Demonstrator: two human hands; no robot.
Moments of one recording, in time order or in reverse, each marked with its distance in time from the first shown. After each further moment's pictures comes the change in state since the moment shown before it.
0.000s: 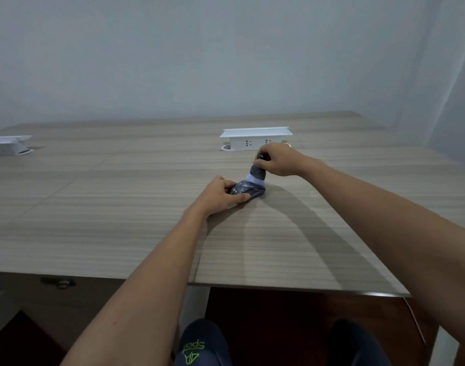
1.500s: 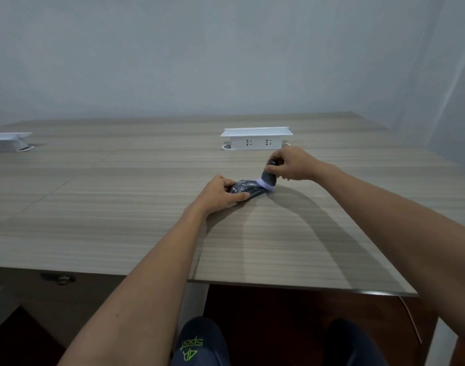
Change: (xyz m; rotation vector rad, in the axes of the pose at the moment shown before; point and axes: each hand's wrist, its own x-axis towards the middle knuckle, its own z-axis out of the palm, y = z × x) left_hand -0.001 0.000 0.001 -0.013 0.016 -0.018; right_hand -0.019 0.026 -0.003 0.134 -0.018 0.029
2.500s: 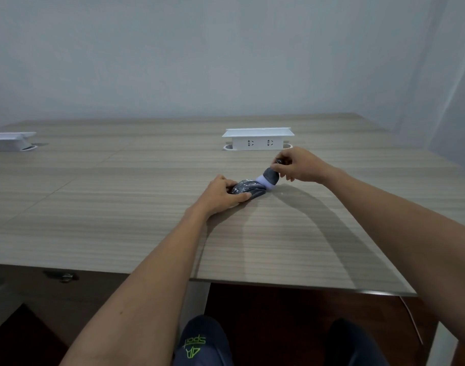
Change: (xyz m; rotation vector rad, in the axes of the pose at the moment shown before) left_hand -0.010 0.005 0.000 0.084 0.048 0.008; right_hand -0.006 0.012 0.000 0.148 0.036 0.044
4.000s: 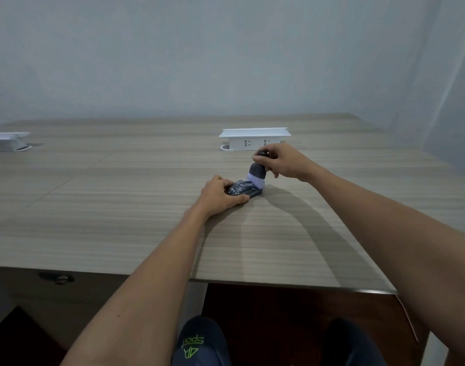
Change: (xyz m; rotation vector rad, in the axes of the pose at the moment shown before) left_hand -0.002 0.004 0.003 0.034 0.047 -0.034; right_hand 0.011 -0.020 0.012 0.146 0.030 -0.083
